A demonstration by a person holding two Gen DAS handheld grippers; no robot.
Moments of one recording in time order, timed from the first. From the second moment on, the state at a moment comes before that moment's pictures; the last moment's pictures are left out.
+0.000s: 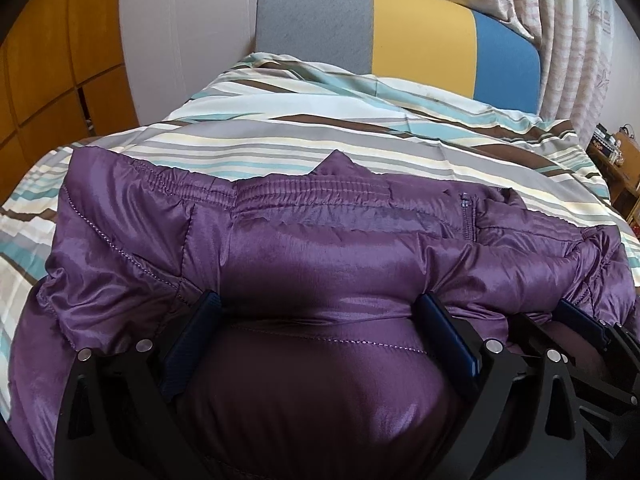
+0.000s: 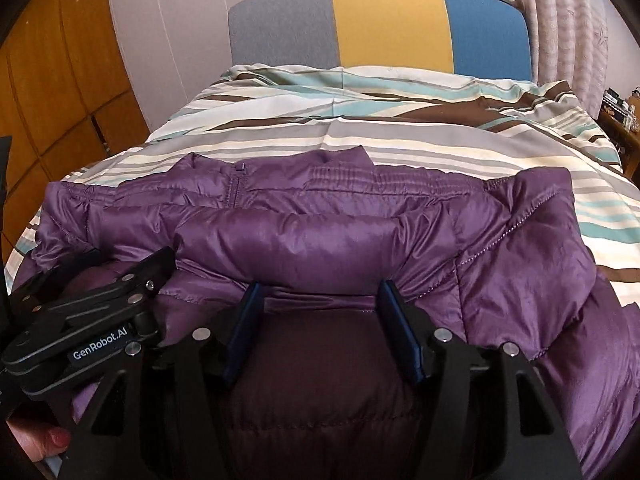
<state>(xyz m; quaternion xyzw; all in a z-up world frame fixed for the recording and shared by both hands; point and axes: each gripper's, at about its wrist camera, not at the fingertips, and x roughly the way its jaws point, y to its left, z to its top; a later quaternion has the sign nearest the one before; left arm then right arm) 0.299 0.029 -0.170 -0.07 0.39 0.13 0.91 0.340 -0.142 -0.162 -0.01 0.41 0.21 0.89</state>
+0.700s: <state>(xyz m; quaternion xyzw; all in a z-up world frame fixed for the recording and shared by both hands) 0.257 0.072 -0.136 -0.05 0.40 0.19 0.90 0.327 -0.199 -0.126 0.01 0.38 0.16 0.91</state>
